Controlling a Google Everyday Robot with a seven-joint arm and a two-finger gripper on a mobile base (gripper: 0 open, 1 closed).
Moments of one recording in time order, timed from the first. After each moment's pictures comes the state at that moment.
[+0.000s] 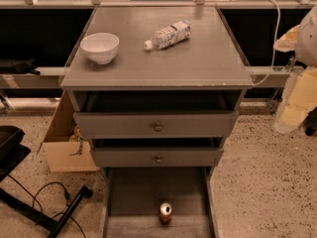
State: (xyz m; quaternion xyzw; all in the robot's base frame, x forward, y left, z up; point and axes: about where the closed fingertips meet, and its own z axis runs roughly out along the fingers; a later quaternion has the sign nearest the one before) arm 0.438 -0.216 0.978 -0.60 0.78 -0.04 0.16
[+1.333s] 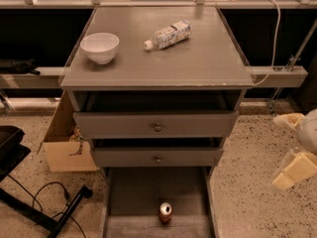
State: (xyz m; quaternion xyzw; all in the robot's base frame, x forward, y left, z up) arm 0.404 -0.258 0.822 -0.52 0.81 0.12 0.23
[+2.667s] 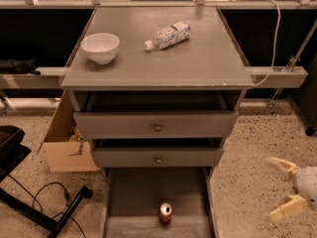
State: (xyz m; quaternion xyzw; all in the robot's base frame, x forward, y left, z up) arm 0.395 -0.287 0.672 -0.45 0.75 0.30 0.37
